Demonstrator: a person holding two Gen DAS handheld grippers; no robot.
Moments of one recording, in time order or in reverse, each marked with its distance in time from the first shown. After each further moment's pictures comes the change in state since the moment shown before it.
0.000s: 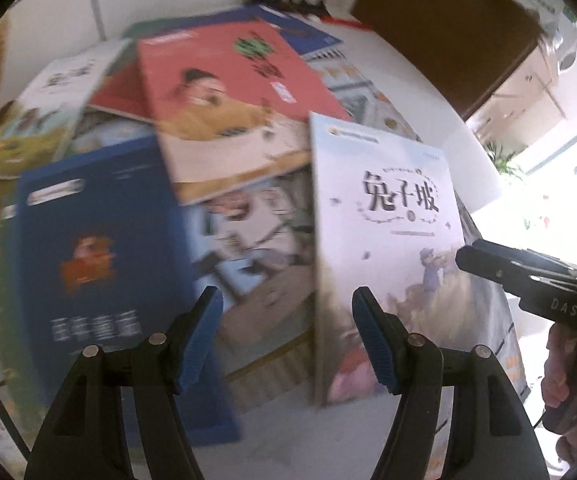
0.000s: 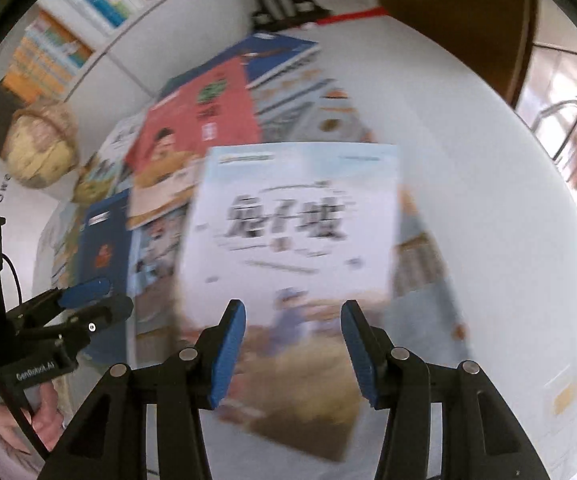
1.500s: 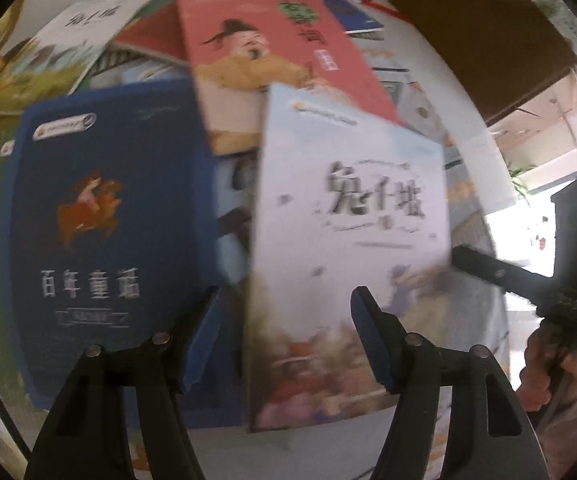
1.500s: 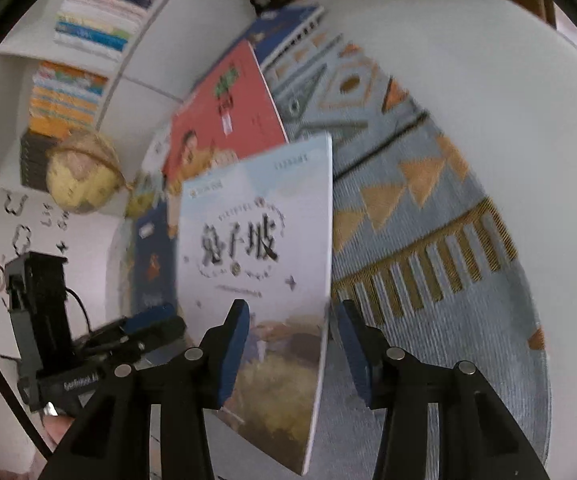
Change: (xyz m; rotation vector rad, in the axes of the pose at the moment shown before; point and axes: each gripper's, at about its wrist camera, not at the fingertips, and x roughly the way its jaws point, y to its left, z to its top) left arm 0.010 0.031 -0.005 -0.147 0.074 -0.034; right arm 0.035 -0.004 0.001 0.096 0.054 0.312
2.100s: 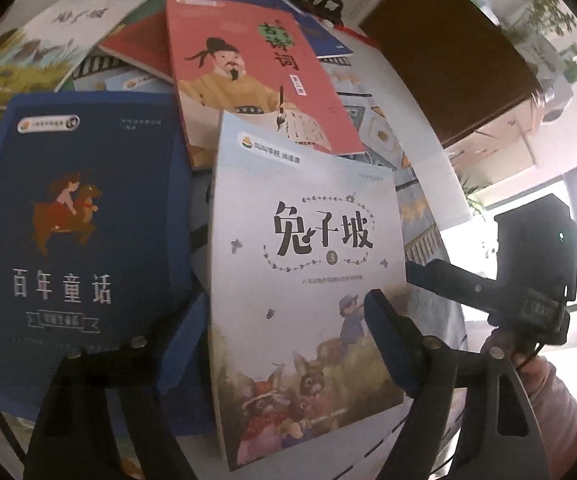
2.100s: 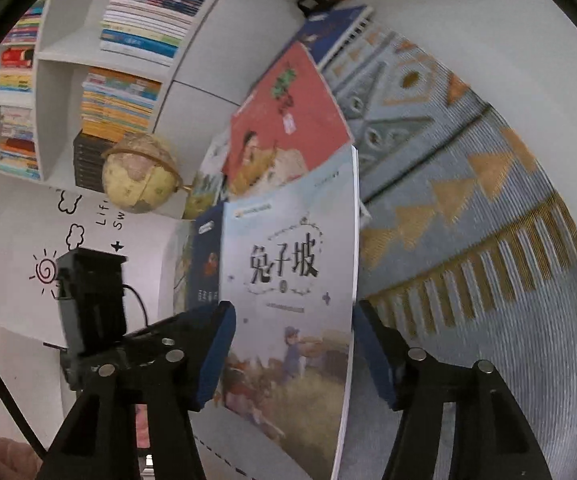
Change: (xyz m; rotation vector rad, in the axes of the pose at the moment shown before) left arm -0.019 0.008 -0.008 0.002 -0.062 -0.169; right arm 0.007 0.002 -0.006 0.025 -0.016 0.248
